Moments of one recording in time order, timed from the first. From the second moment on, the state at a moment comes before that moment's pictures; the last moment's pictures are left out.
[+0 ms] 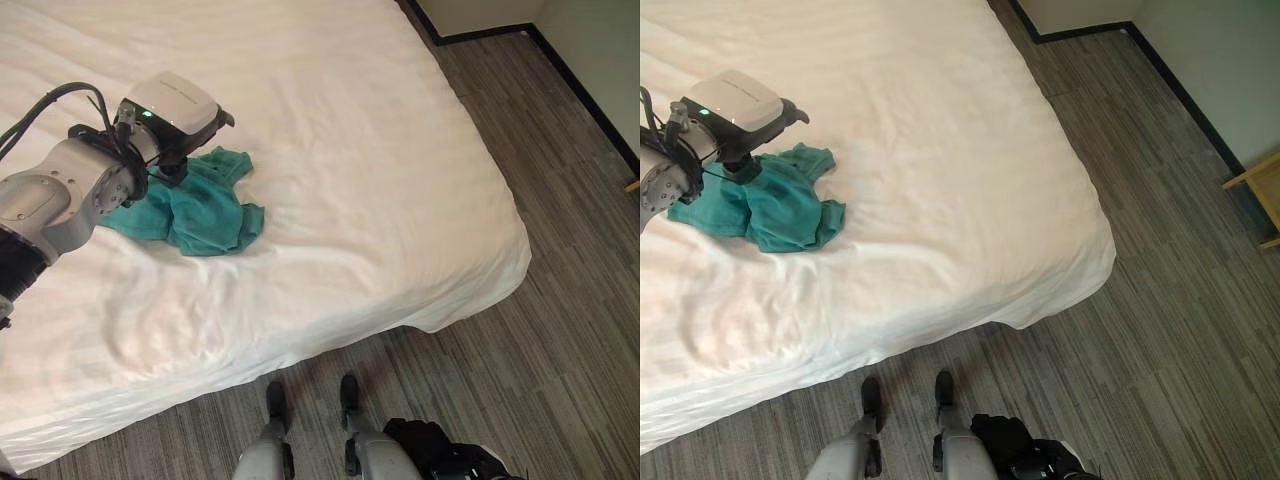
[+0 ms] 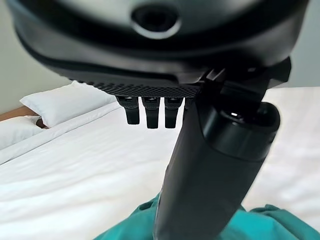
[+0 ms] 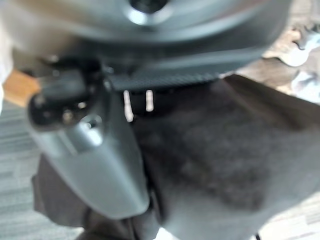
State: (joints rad) left arm -1.24 1.24 -1.05 0.34 0.46 0.00 -0.08; right arm 0.07 -0.41 0.20 1.01 0.18 -0.04 0.09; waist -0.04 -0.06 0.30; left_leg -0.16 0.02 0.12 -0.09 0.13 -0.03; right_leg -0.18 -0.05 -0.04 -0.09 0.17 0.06
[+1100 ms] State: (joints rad) left arm -0.17 0.84 0.04 0.23 -0.21 -0.04 0.07; right arm 0.14 -0.45 -0.02 0.72 0.16 -0.03 0.03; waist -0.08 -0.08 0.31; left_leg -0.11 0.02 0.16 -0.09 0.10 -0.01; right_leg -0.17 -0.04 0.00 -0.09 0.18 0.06
